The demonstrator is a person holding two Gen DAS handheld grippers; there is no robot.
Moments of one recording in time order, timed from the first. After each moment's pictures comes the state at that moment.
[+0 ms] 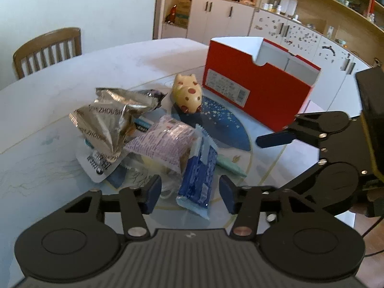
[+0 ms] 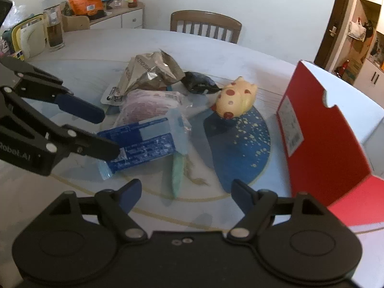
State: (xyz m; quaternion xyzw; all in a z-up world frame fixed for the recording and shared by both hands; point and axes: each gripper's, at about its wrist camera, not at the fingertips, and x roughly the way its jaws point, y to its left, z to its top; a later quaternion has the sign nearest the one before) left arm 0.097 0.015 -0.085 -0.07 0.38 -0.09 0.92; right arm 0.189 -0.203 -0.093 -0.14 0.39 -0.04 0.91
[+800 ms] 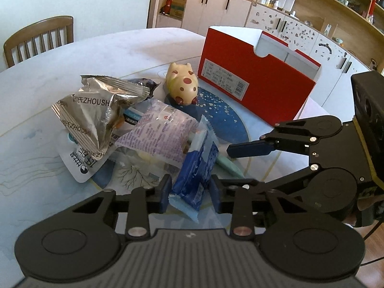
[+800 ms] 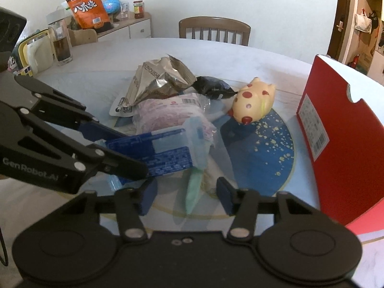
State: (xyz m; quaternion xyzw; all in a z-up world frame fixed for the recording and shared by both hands) left arm 0.117 0.015 -0.101 -0.09 0.40 -0.11 0.90; right arm 0.201 -0.208 -0.103 -0.09 0.37 -0.01 0.92
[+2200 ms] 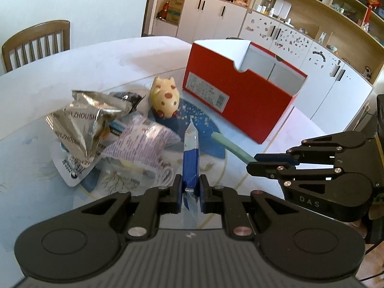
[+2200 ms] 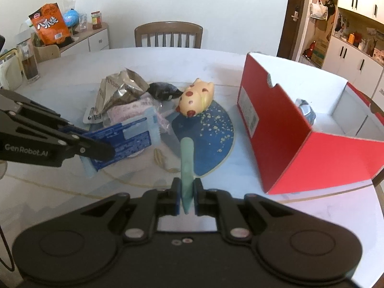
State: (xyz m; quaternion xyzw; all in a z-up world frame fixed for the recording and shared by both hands) left arm 0.106 -0.001 -0.072 -0.10 0.39 -0.12 0.91; right arm 0.149 -0.214 -0.069 -0.06 0.36 -0.13 0.92
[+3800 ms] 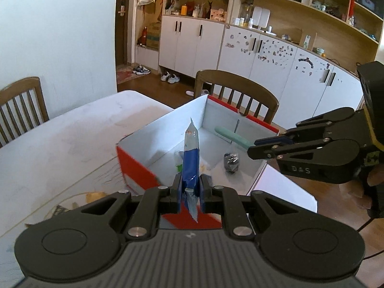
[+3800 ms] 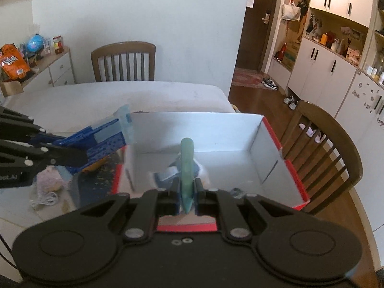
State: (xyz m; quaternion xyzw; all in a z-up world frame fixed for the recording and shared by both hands) left arm 0.227 -0.126 0.047 -0.05 0.35 -0.13 0.93; right arm 0.141 -0.369 0.065 -0.06 0.36 -0.20 0.91
